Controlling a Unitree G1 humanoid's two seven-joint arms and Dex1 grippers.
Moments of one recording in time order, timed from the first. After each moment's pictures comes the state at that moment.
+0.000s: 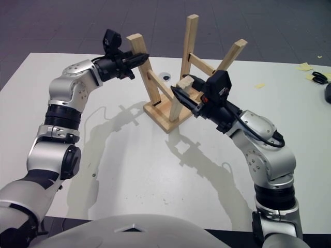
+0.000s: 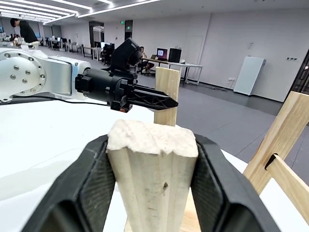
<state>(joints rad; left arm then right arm) -0.90 0.27 -0.03 0.56 -0.34 0.45 -0.73 -0.21 -0.56 -0.03 -0.55 0.64 0.61 0.49</state>
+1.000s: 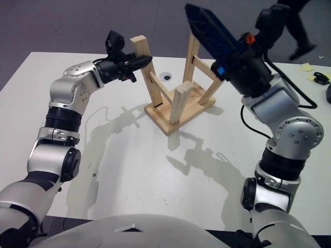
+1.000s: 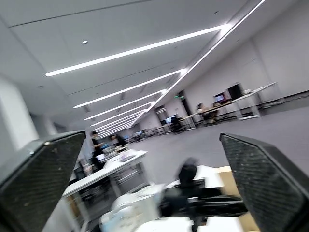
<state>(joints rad) -0.87 0.28 -0.06 0.49 -0.35 0.45 -0.77 -0.51 -0.47 -0.30 -0.30 1.45 0.77 0.22</state>
